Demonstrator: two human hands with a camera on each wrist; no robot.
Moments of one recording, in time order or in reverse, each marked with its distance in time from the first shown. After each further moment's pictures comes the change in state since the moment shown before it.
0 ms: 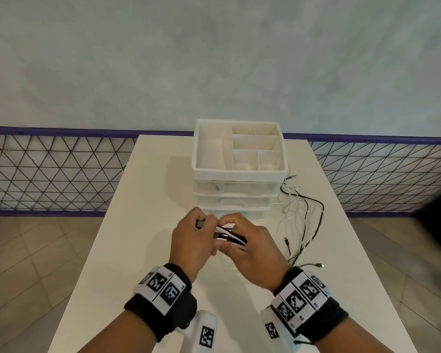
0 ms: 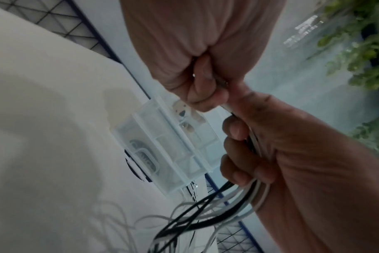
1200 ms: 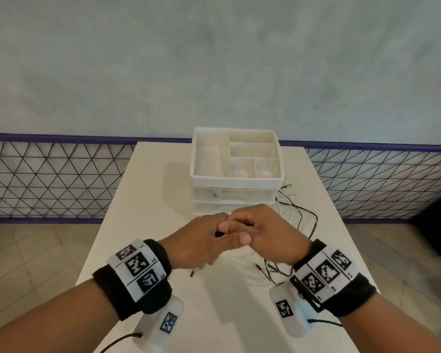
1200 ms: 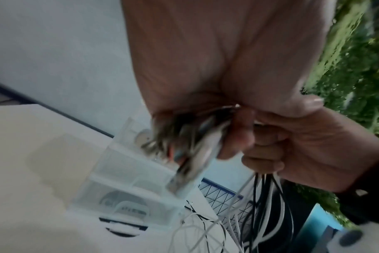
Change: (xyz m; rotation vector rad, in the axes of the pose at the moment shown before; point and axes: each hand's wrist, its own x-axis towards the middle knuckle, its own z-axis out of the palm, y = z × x) left_hand 0.001 0.057 -0.026 0.390 -0.802 0.283; right_hand 0.031 -0.040 -0.054 0.029 -0.273 0.061
